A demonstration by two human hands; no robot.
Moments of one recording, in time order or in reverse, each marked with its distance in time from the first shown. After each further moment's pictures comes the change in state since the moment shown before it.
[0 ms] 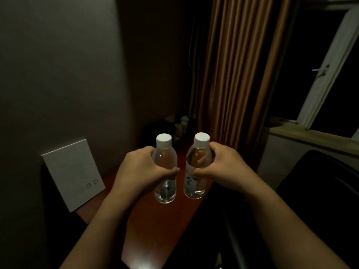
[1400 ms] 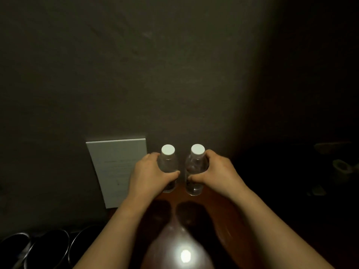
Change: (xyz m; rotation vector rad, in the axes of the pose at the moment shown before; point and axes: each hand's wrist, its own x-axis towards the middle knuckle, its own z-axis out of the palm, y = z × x) left_hand 0.341 -0.298 0.069 0.232 0.555 -0.880; right_hand 0.554 0.016 0.285 -0.025 -0.710 -0.419
